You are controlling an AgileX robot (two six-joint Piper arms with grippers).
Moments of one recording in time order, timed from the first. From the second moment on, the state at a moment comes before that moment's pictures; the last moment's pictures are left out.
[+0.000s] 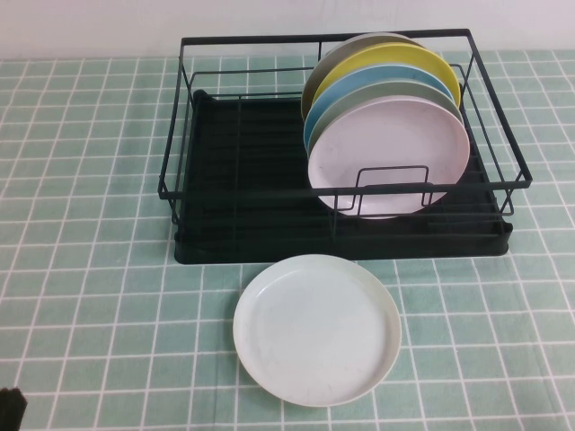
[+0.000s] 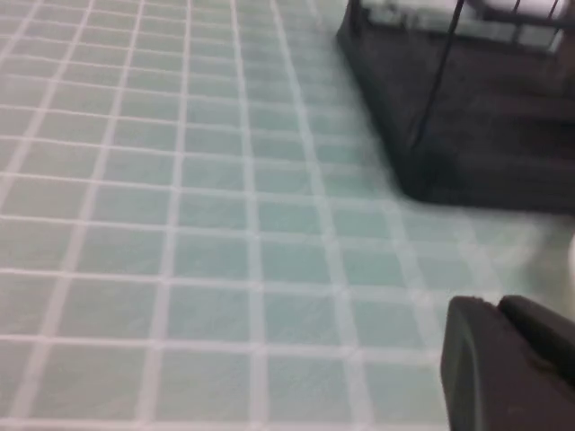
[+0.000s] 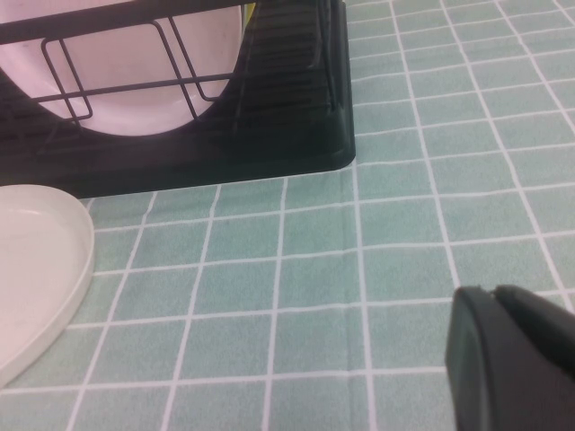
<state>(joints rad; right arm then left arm) 0.13 -0.01 0.03 0.11 0.35 0.09 -0.12 -0.01 0.02 -0.22 0.32 0.16</state>
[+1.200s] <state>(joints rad) 0.13 -0.01 0.03 0.11 0.35 0.09 -0.12 0.94 -0.90 -0.72 1.08 1.00</state>
